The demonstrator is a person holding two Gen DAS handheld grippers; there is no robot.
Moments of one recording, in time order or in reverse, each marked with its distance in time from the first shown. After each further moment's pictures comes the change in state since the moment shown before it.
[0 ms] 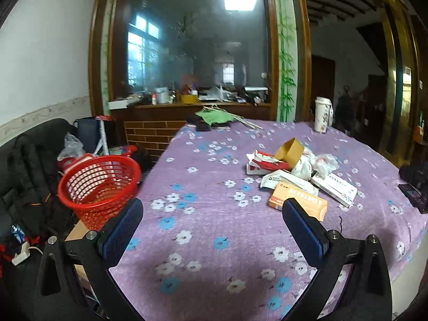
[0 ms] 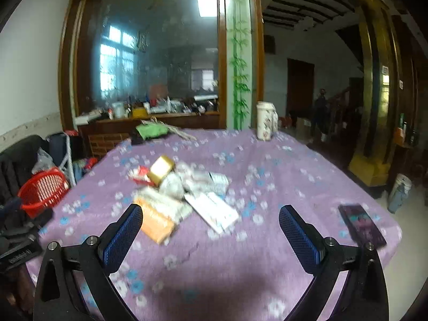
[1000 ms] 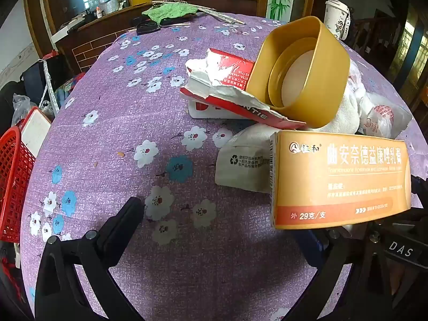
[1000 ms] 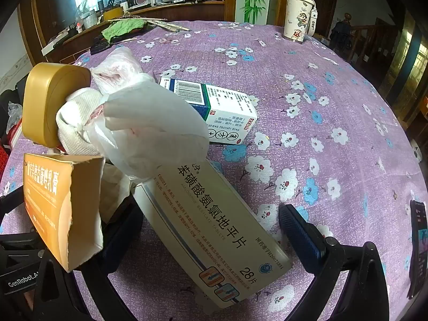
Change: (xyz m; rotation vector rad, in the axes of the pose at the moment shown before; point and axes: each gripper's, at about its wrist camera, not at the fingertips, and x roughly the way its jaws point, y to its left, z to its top) left arm 0.237 -0.090 0.007 0.058 0.600 -0.084; right arm 0.250 0.000 -0.008 -0.009 0.576 0.030
